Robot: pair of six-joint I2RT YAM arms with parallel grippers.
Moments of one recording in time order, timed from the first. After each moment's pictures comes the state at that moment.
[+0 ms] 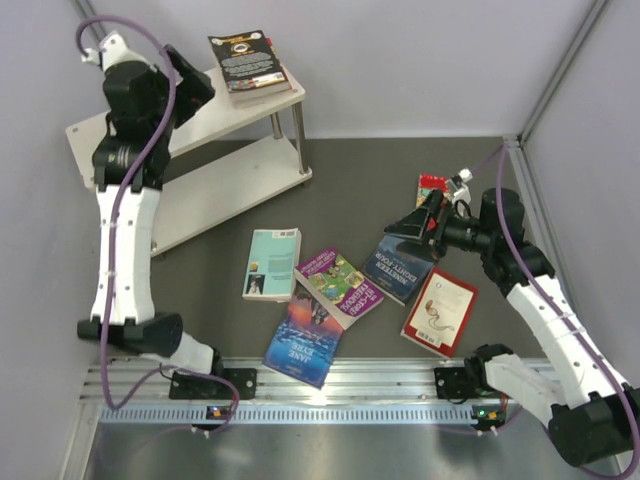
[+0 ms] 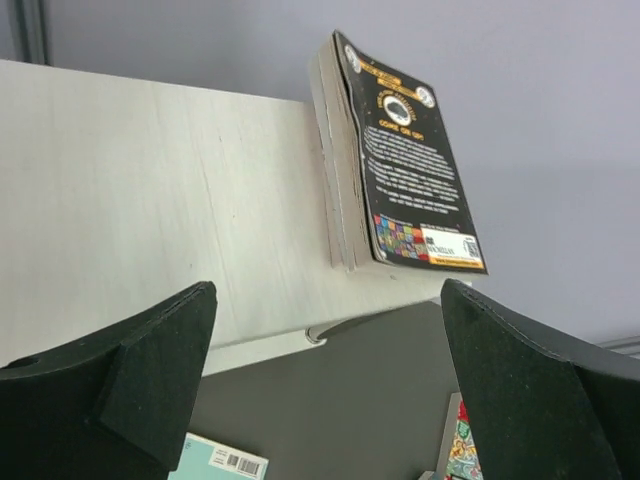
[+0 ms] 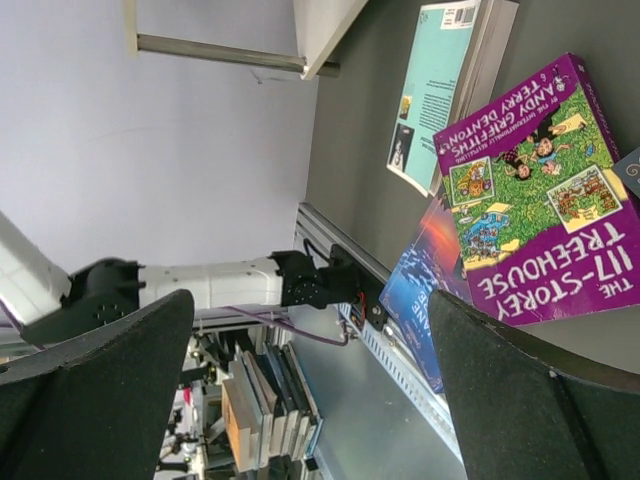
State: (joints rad) left arm -0.08 1.57 2.11 -0.71 -0.17 -0.59; right arm 0.26 0.93 0.87 -0.33 -0.77 0.97
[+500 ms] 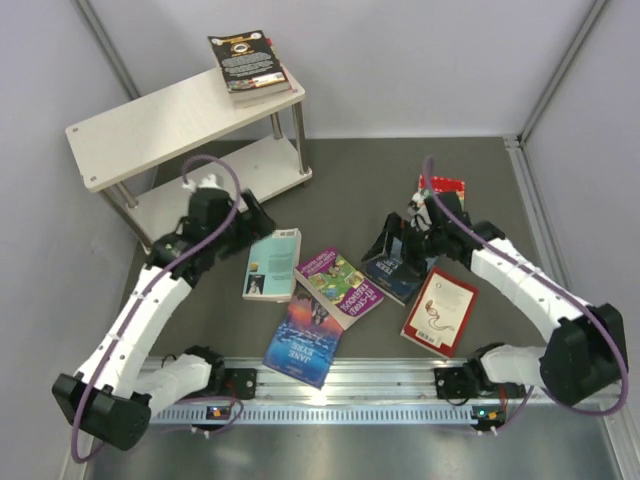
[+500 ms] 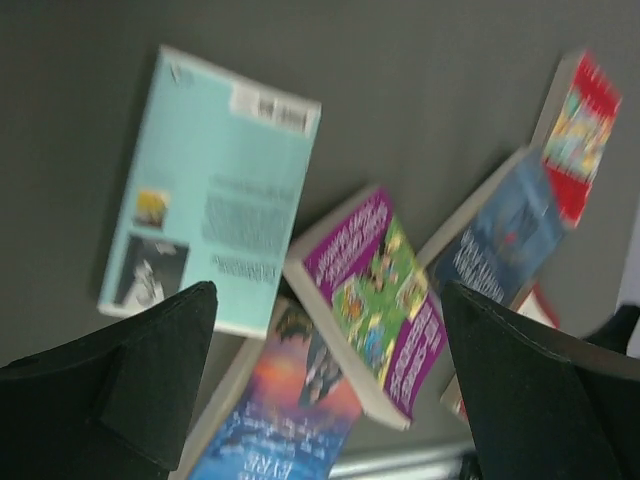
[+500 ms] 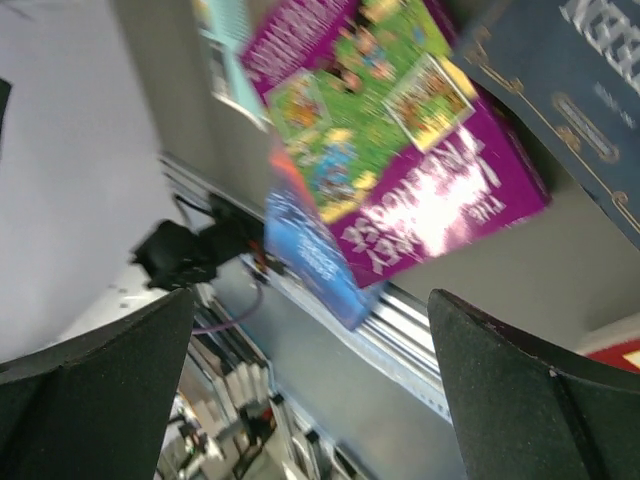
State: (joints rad) left arm -0.30 1.02 1.14 -0.72 -0.07 -0.73; right arm 0.40 1.22 0.95 -0.59 -0.60 0.82
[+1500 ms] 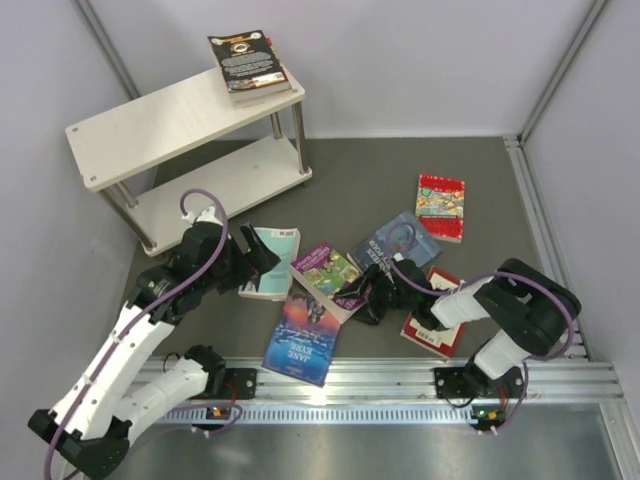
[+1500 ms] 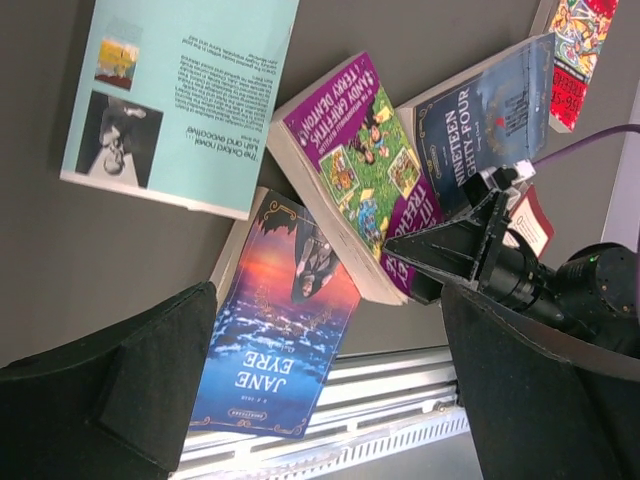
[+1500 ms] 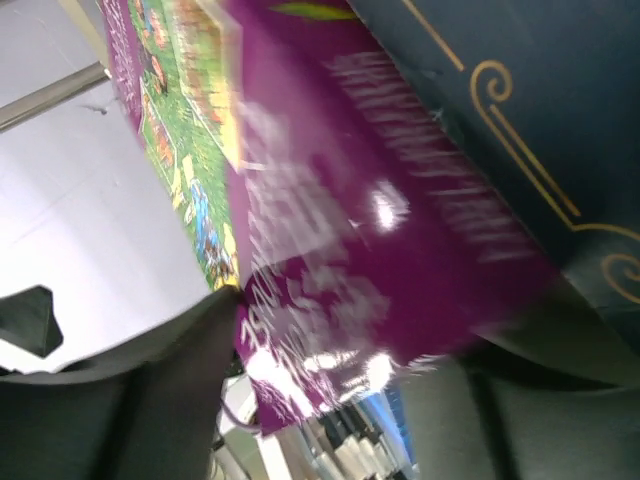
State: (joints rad) left arm -0.53 0.82 1.00 -0.90 -0.07 -0.87; right arm 0.75 1.56 0.33 0.65 -0.37 1.57
